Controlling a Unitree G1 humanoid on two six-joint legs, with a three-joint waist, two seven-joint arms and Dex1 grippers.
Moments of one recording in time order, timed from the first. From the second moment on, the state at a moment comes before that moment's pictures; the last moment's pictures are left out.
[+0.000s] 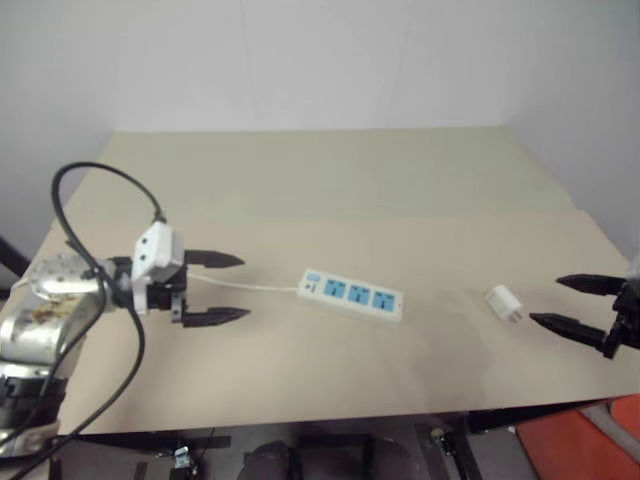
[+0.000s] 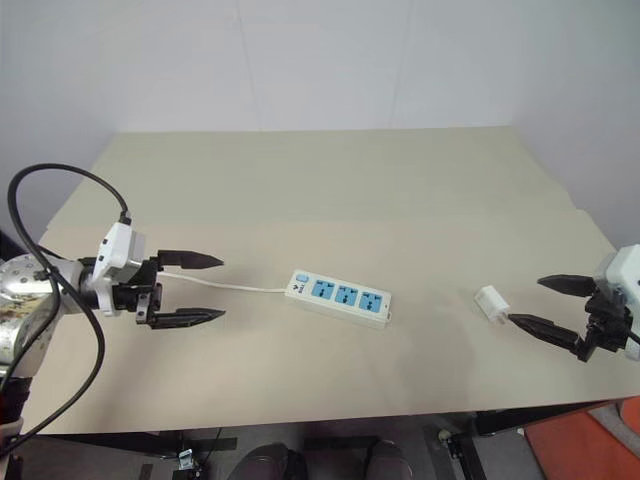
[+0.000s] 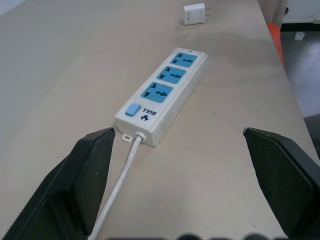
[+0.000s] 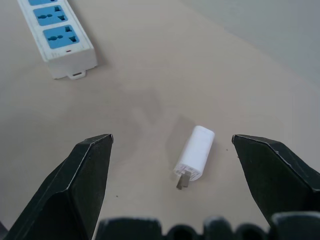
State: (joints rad) left arm -0.34 0.90 0.13 -0.15 -0.52 0.35 -1.32; right arm 0.10 -1.05 -0.60 -0.06 0.45 0.35 1.19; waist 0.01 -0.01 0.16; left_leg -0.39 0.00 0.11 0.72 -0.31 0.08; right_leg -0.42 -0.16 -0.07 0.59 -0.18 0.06
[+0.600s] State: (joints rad) left arm -0.62 0.75 -0.04 0.22 -0.40 0.16 -1.44; right arm 0.11 -1.03 -0.64 -0.21 0.53 0.45 1.18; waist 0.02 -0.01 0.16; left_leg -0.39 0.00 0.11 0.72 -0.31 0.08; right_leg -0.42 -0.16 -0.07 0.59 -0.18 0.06
